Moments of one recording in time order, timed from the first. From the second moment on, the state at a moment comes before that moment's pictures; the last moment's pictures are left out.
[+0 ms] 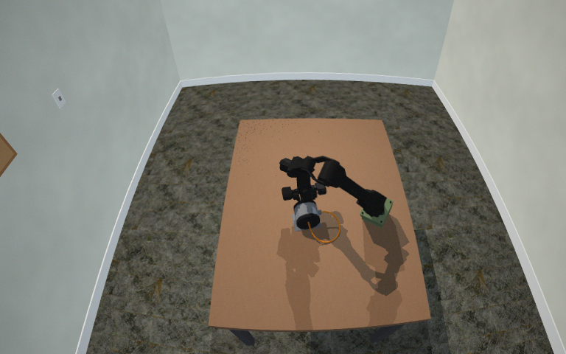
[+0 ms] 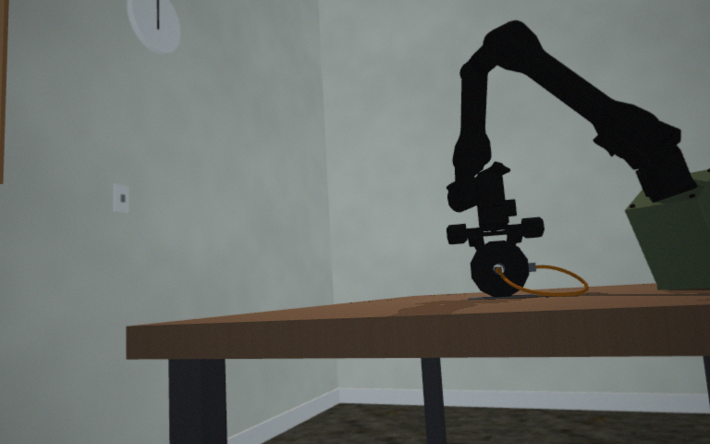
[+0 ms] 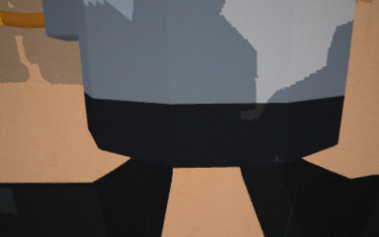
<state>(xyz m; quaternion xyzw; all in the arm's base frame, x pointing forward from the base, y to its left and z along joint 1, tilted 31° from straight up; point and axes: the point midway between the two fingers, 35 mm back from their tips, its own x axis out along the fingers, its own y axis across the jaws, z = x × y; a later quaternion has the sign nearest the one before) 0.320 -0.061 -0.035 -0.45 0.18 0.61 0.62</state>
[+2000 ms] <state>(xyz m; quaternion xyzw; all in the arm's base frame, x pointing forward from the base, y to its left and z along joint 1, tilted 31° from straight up) 0.341 -0.086 -0.066 -0.46 0.18 0.60 0.62</state>
